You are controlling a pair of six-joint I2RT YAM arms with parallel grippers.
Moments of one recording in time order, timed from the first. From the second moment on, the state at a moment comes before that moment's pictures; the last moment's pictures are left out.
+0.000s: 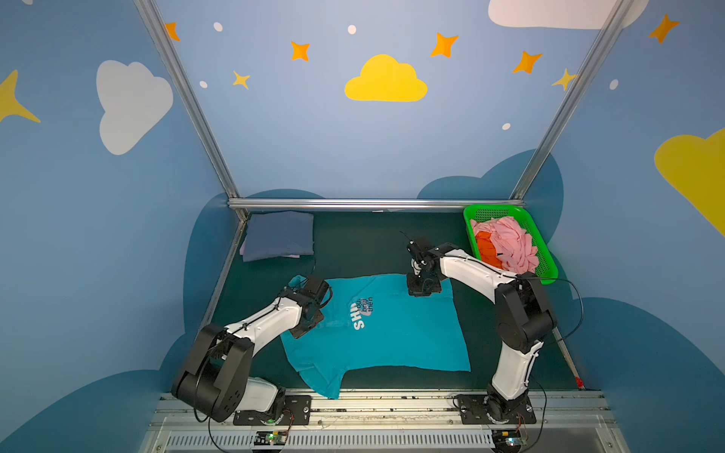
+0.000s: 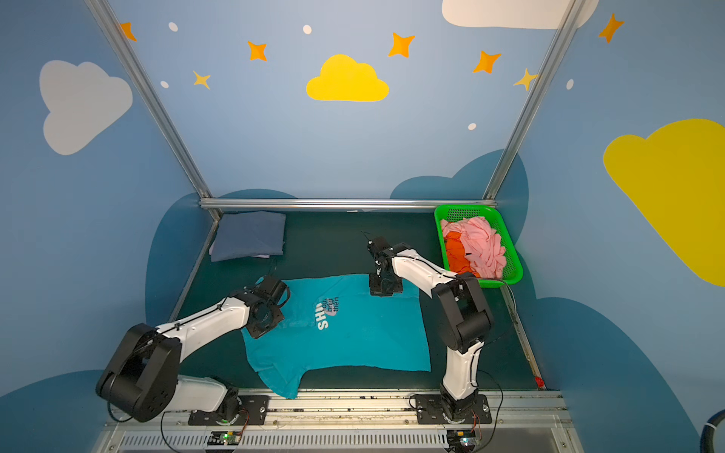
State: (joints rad) left arm -0.39 1.39 0.70 -0.69 -0.25 -1.05; right arm 0.56 1.88 1.38 -0.91 -0.06 0.43
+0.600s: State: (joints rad) left arm -0.39 1.25 0.64 -0.75 -0.24 -1.04; right arm 0.57 1.89 1.38 -0.91 -0.07 0.43
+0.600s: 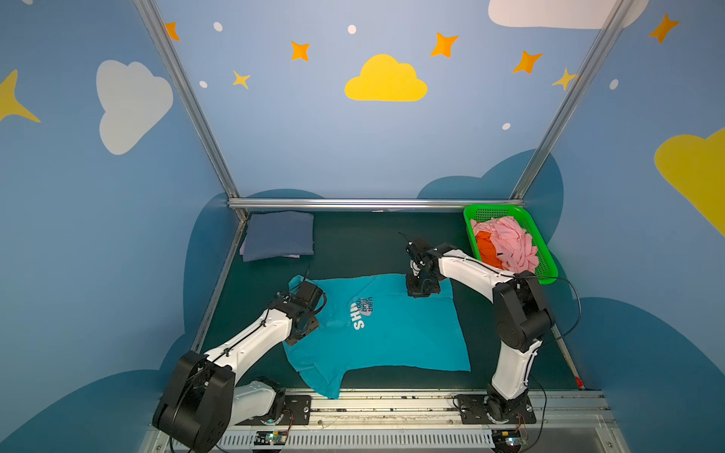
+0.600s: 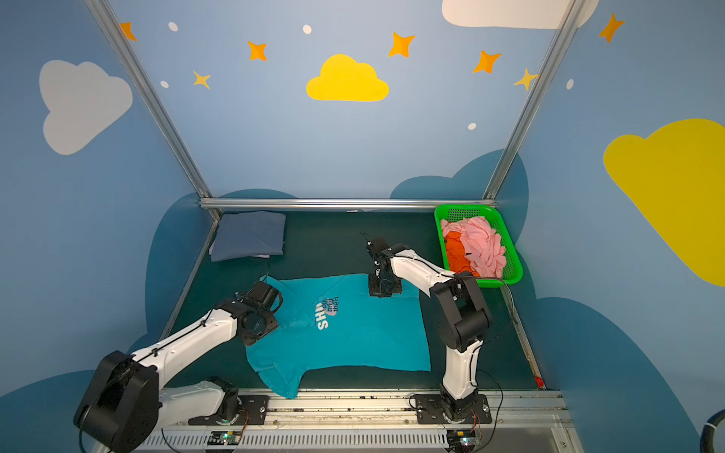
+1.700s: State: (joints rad) left arm -0.38 1.18 0.68 -0.80 -0.21 -1.01; right arm 0.57 1.89 1.40 -0.92 -0.08 0.43
